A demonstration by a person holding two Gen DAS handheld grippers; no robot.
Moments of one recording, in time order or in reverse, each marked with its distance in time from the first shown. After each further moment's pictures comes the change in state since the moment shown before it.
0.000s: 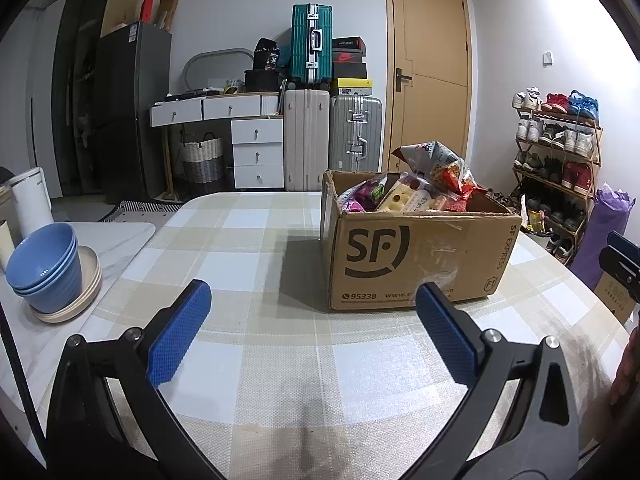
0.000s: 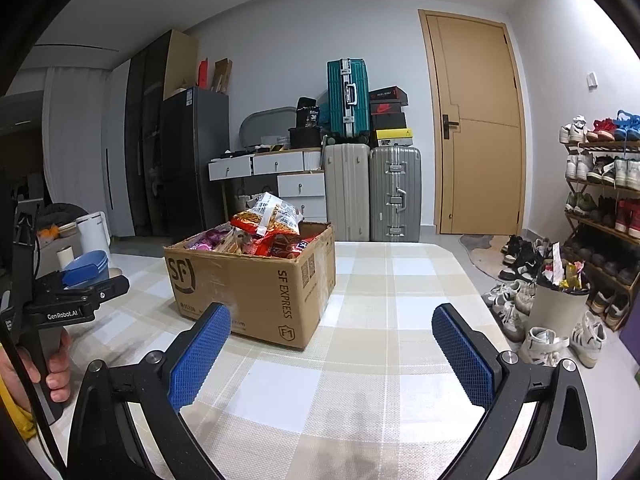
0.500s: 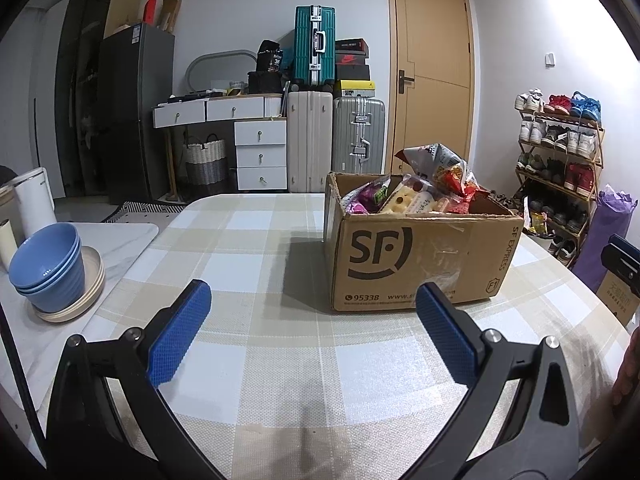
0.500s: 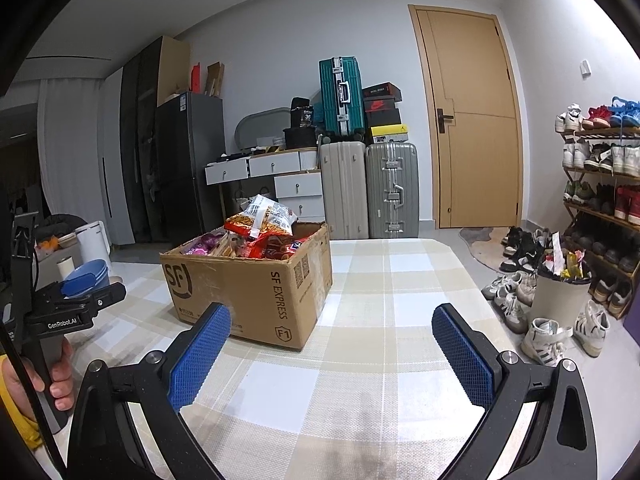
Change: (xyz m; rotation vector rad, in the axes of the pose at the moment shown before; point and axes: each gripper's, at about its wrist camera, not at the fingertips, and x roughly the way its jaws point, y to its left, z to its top) left arm -0.003 0.001 0.000 0.000 -0.006 0.012; right arm 0.000 -0.008 -0.001 0.044 0.003 0.003
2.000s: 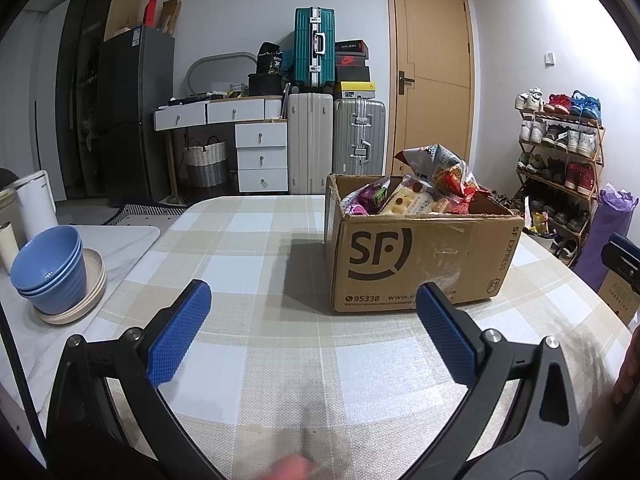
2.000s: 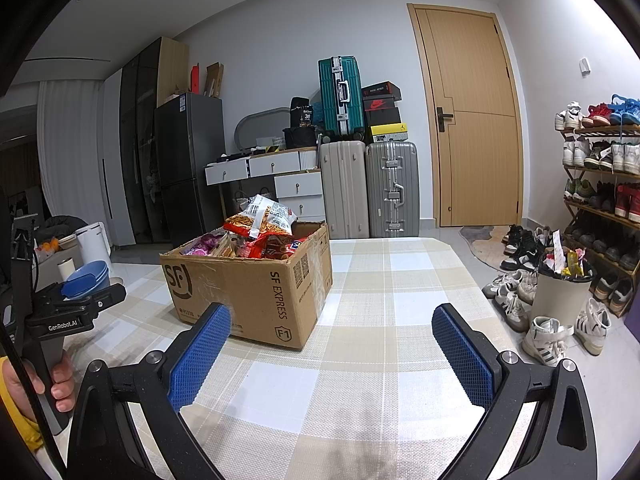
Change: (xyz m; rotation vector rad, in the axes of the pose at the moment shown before) left arm 0.004 -0.004 -0.002 0.007 -0.001 0.004; right arm 0.000 -0.001 0.001 0.004 0.001 0.001
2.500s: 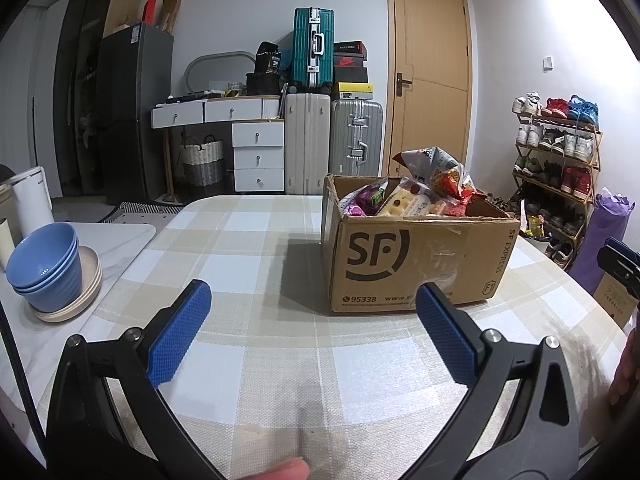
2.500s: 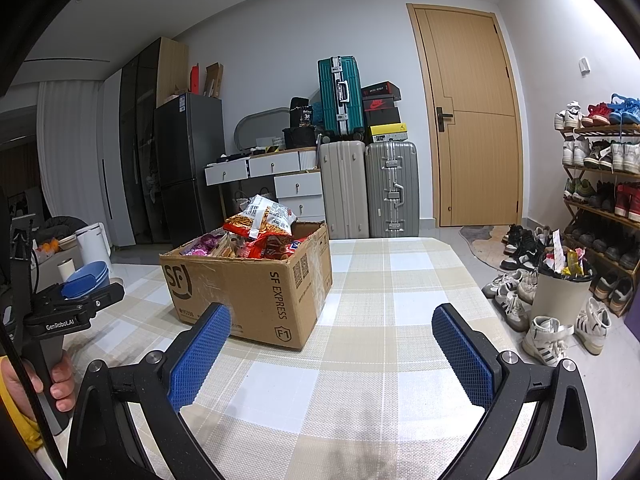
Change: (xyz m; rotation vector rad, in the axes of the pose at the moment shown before) left arm 0.000 0.004 0.000 -0.013 -0.007 -0.021; right arm 0.000 -0.001 0.000 0.004 0.002 0.001
